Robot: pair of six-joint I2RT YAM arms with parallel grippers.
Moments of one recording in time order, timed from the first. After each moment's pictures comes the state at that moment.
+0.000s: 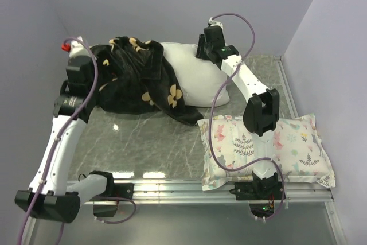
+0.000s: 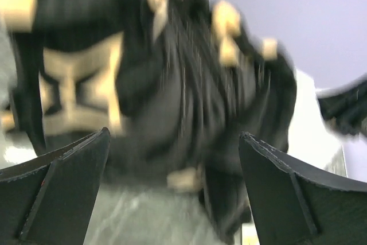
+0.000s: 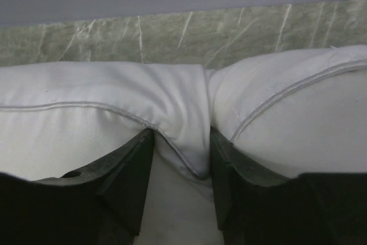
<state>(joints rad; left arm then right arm) -0.11 1.12 1.33 -0.48 -0.15 -0.53 0.41 2.15 2.10 -0.53 0.21 0.36</state>
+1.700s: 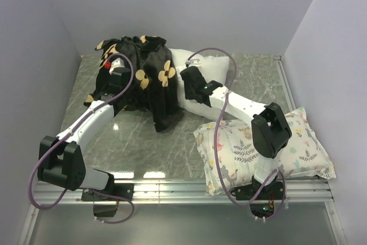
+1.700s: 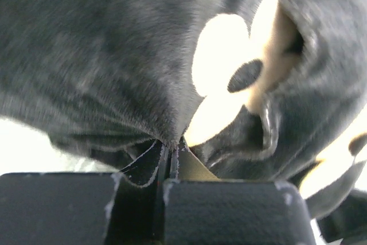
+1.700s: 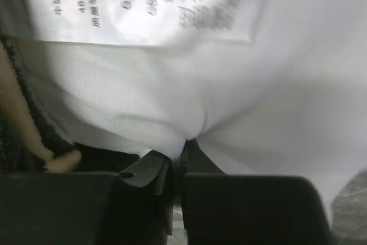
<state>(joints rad) -0.27 1.38 1.02 -0.21 -0.17 -0.73 0.71 1.83 1.42 -0.39 0.38 0.39</state>
